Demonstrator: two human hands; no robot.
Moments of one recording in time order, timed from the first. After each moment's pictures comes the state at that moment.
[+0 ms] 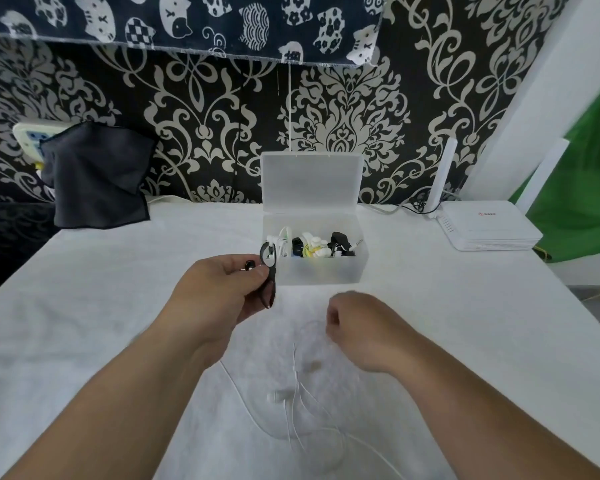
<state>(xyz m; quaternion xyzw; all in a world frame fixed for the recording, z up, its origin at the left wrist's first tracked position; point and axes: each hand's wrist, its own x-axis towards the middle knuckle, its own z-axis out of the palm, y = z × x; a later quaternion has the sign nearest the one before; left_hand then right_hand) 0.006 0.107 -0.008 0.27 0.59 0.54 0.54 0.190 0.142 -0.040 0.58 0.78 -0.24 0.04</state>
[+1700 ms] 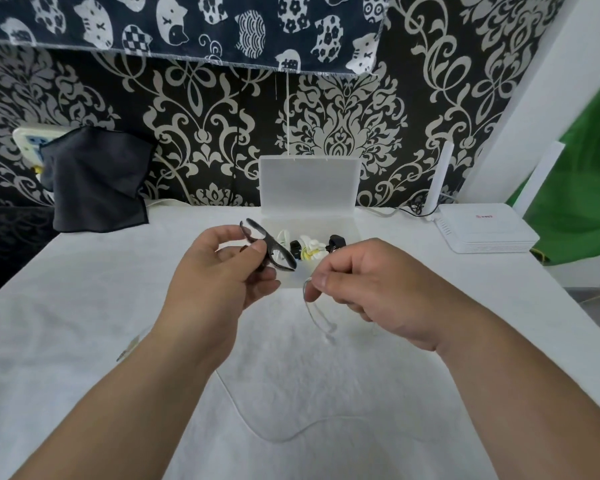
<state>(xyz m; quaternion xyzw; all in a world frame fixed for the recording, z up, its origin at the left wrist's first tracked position) 0.020 0.102 0.012 0.28 0.54 0.63 0.49 0.202 0.131 0.044 0.45 0.73 -0.48 -0.17</state>
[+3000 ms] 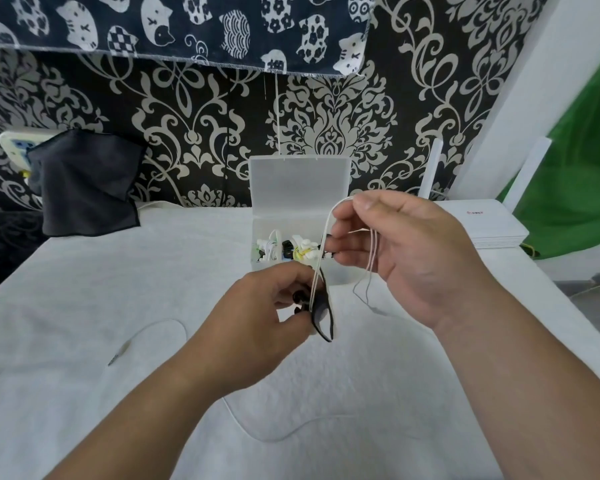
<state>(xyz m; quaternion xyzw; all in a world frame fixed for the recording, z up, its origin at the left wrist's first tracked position) 0.036 0.085 0.004 0.69 0.51 0.37 0.36 0.210 0.141 0.051 0.37 0.53 -0.61 -0.47</state>
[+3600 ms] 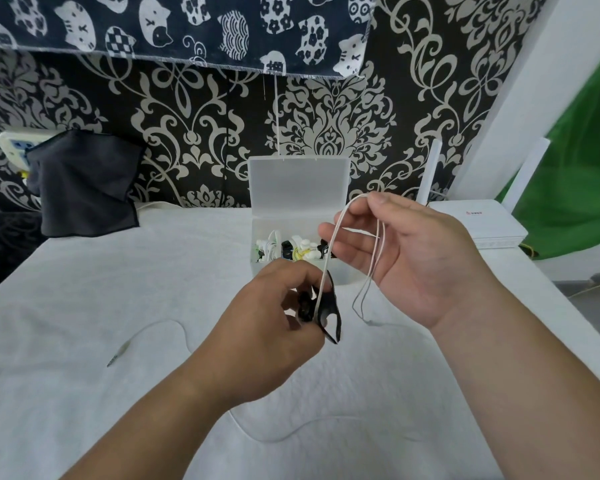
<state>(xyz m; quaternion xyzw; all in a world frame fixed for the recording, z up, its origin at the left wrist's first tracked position) 0.045 0.080 0.003 0.65 0.51 0.39 0.41 0.208 0.140 0.056 0.34 0.40 -0.70 -0.49</state>
